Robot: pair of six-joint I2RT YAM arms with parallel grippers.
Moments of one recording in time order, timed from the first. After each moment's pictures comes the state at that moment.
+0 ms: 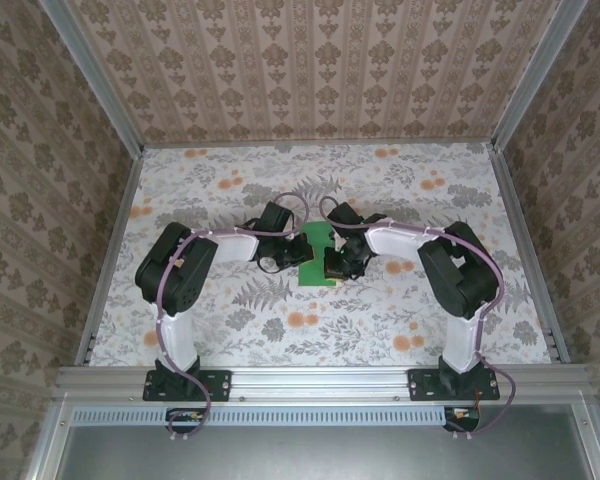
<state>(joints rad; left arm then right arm) -0.61 1.92 1.02 -0.08 0.48 -0.78 0.57 1.89 1.16 -0.60 -0.34 0.63</state>
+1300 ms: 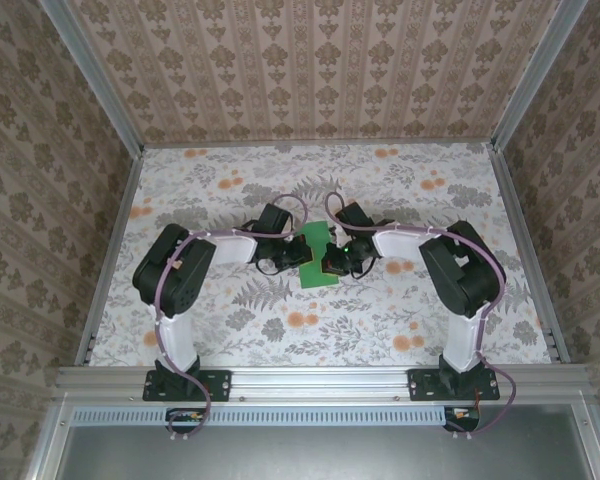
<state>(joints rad) -0.61 1.90 0.99 -0.07 0.48 -0.78 0.51 1.89 1.06 -0.34 -0.46 0.60</state>
